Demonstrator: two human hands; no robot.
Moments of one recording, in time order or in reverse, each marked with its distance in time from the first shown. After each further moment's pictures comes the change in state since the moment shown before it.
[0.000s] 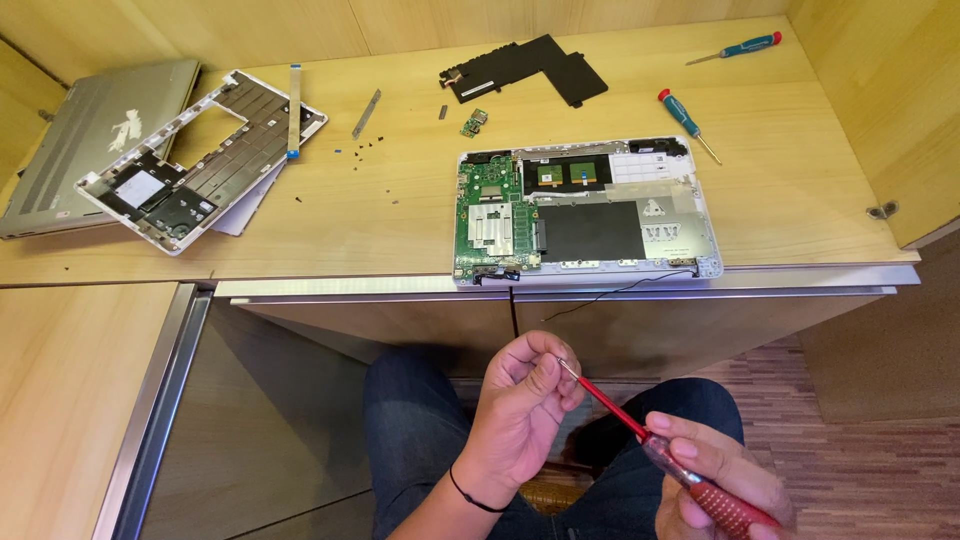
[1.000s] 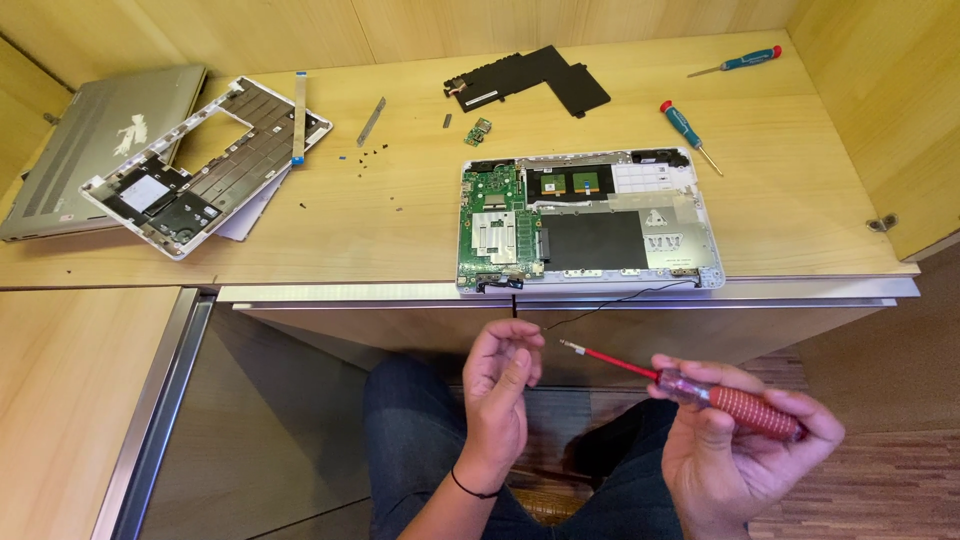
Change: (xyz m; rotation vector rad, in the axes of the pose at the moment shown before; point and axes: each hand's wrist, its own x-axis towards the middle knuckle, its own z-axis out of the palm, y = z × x) left_hand 0.013 -0.002 -0.029 0.482 0.113 0.432; right_hand 0.027 0.011 0.030 0.306 0.249 0.510
